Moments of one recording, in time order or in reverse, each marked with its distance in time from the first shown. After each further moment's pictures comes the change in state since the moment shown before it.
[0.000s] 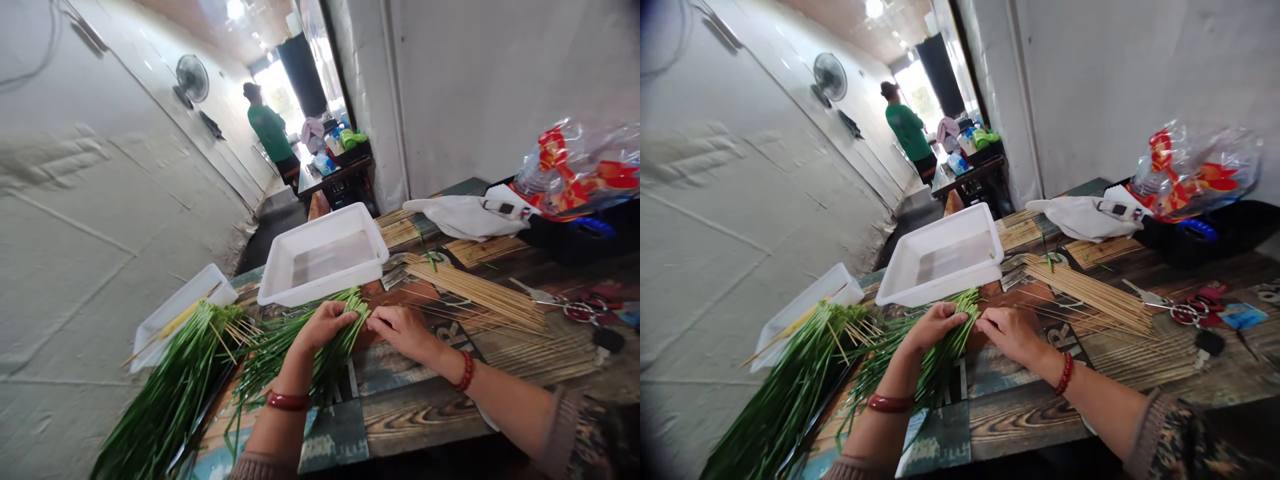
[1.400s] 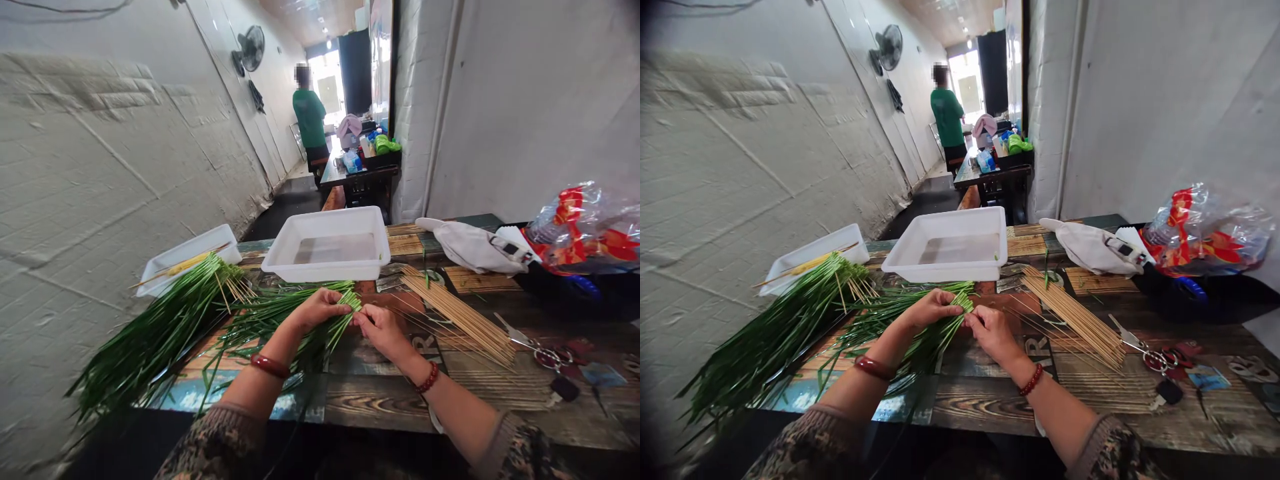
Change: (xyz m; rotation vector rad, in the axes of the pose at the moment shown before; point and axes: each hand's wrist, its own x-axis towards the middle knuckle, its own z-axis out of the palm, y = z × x) left_hand -0.005 -0.006 0.022 -0.135 0.089 0.005; right_hand -0.009 0.005 0.004 0.117 -0.067 0.083
